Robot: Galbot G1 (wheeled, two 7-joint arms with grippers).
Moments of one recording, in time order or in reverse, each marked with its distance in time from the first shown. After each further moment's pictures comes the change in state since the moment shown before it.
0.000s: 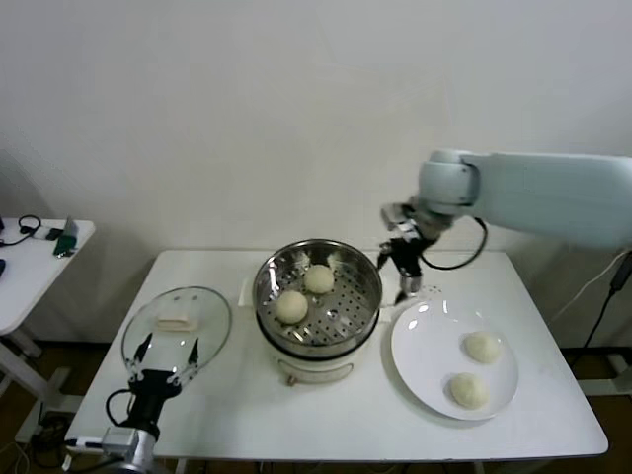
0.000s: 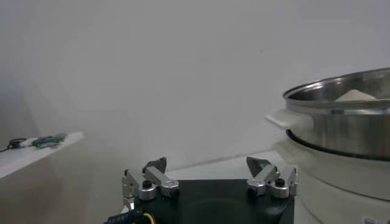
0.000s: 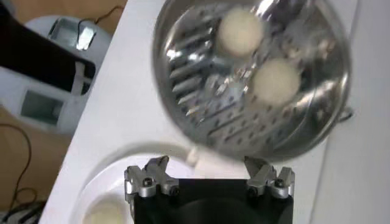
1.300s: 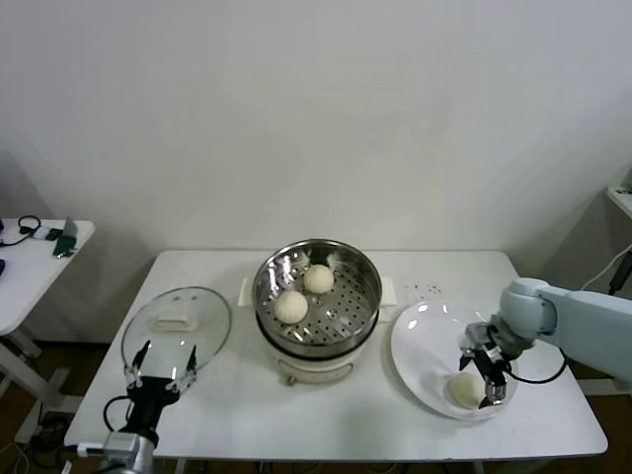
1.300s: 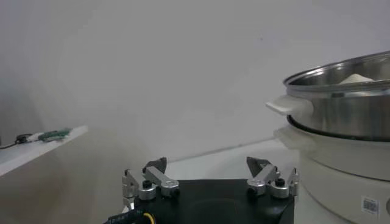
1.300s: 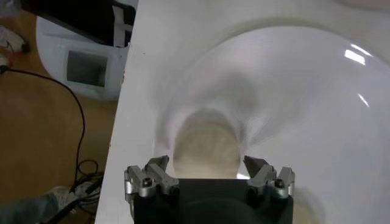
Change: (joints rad) left arm 0.017 -0.020 -0.010 0.005 0.040 0.010 0.000; right arm -0.577 -0.254 0.274 -0.059 -0.392 0.032 -0.004
